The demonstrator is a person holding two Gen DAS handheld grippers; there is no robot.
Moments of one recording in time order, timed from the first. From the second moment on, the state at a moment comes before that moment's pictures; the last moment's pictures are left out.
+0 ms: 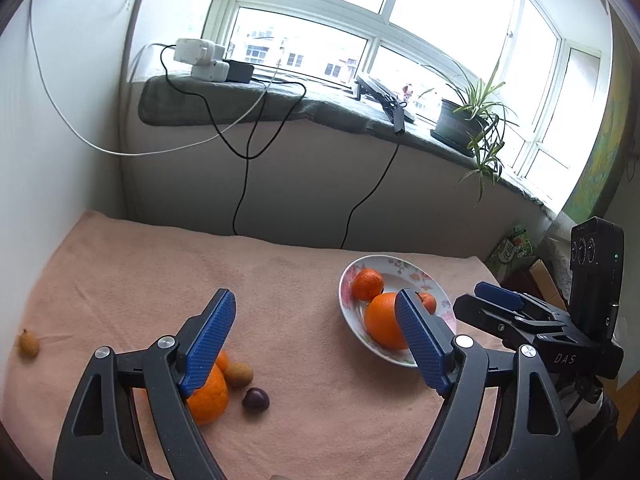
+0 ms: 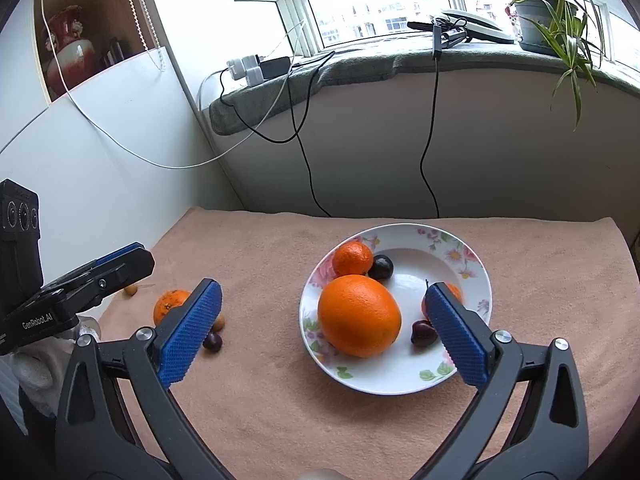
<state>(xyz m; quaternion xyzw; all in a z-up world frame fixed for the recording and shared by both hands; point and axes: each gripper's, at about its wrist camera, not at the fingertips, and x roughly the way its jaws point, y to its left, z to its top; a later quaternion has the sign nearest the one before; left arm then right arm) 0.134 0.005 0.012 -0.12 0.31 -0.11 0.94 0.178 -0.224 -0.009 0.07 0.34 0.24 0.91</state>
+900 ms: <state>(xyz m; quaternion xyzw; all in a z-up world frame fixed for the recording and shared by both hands) 0.077 0.100 -0.049 -0.17 0.35 -0.02 0.92 0.175 -0.113 -0.032 0.04 0.40 0.35 0.84</state>
